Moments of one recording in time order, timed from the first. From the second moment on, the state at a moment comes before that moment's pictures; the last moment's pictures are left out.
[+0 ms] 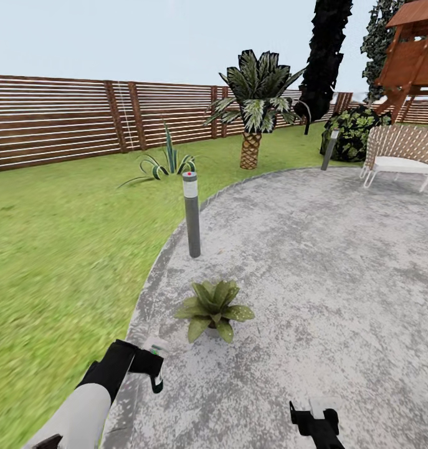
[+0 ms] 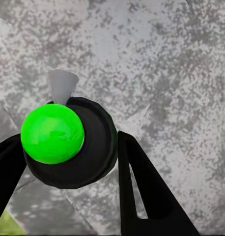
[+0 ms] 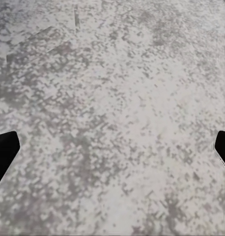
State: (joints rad) left arm -0.69 -0.08 0.43 -0.52 -0.80 0.49 -0.58; right arm -0.34 -0.02 -0.18 -0.39 0.23 -0.30 -0.05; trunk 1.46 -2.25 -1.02
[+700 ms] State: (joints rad) left arm -0.74 -0.10 0.32 -0.52 -0.81 0.69 -0.62; right arm -0.34 -0.03 -0.18 -0.32 0.22 -0.30 -0.05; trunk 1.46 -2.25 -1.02
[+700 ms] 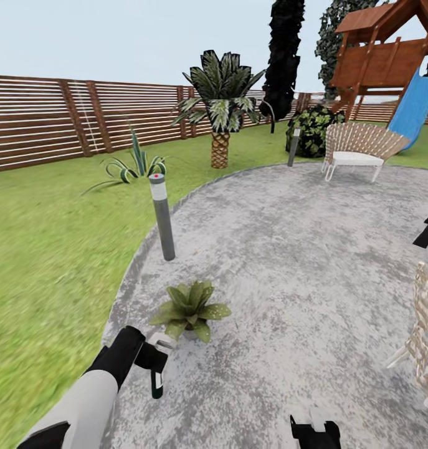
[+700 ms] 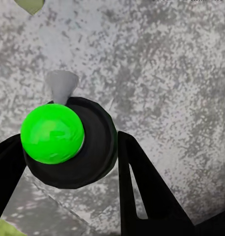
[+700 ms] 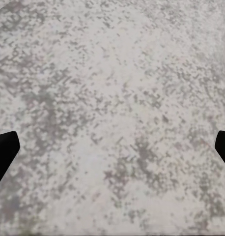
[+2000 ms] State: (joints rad) left arm -0.82 -0.06 -0.03 -0.51 -0.81 0.89 -0.87; right arm -0.34 -0.03 -0.18 -0.28 0.23 -0.30 -0.05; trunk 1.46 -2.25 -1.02
